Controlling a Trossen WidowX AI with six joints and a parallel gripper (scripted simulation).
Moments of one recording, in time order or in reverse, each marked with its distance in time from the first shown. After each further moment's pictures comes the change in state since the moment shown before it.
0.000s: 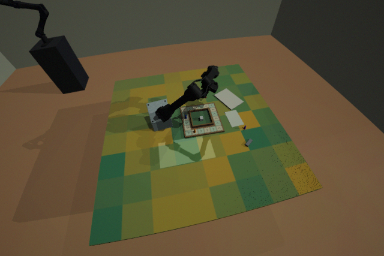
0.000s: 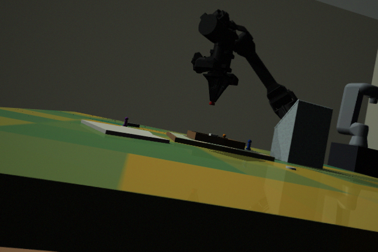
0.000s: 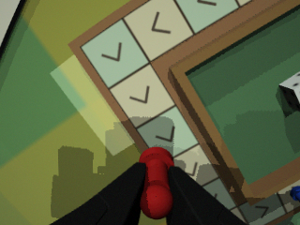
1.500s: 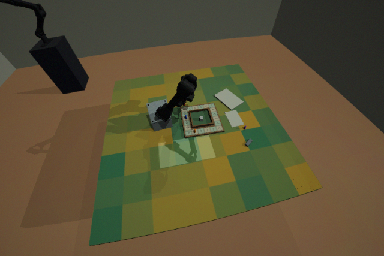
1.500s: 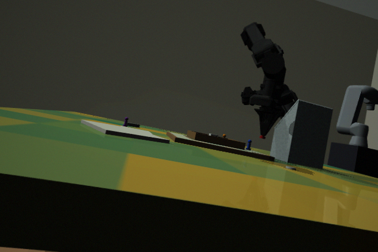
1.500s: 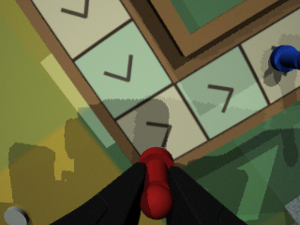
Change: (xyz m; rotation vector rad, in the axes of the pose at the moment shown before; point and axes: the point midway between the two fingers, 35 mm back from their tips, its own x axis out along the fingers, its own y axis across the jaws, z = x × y) arm 0.065 -0.097 -0.135 0.006 0.003 0.000
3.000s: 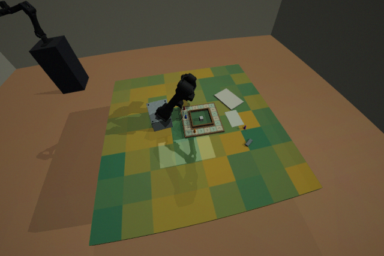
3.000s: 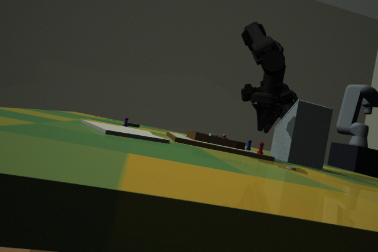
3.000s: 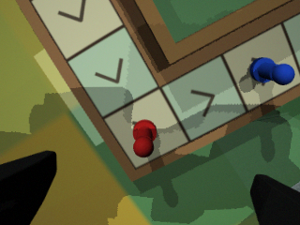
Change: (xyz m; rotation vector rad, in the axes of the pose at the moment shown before) arm -0.011 -0.007 0.005 -0.059 -0.005 -0.016
